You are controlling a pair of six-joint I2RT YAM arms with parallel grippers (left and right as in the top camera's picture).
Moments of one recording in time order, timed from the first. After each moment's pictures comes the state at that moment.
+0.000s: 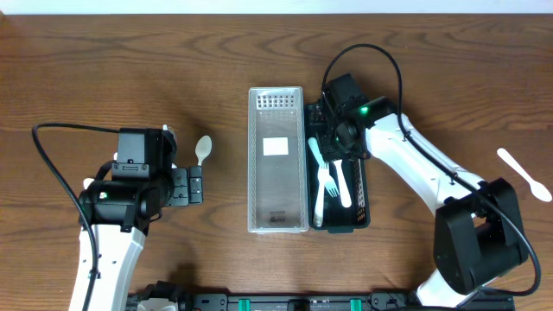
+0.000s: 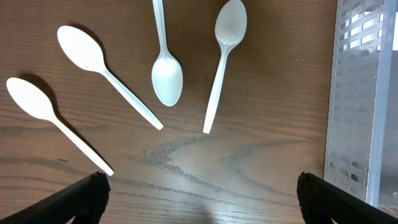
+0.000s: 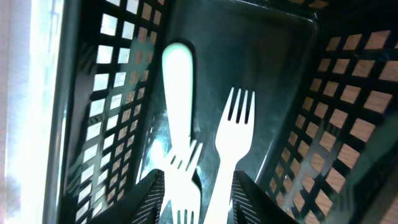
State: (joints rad) left arm -0.07 1.06 0.97 -1.07 -0.05 -0.10; right arm 0.45 1.80 1.31 -0.84 -0.06 0.22
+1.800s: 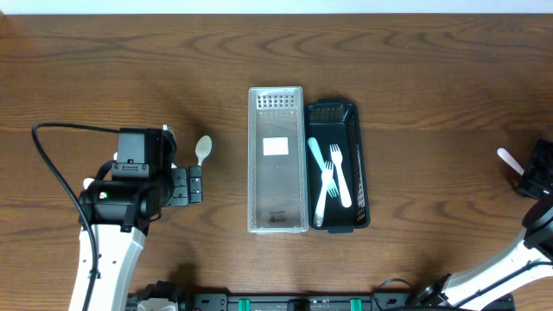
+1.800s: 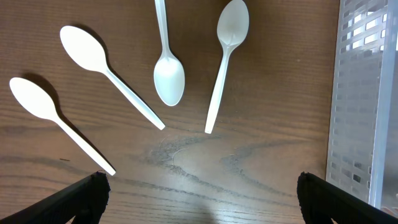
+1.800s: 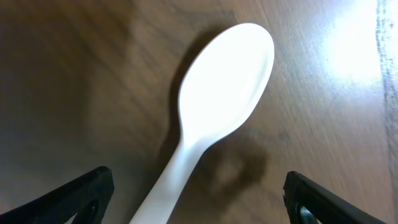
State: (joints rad) left arm -0.07 1.06 0.97 -1.07 -0.06 -0.10; right arm -0.75 2.08 1.47 -0.87 0.06 1.38
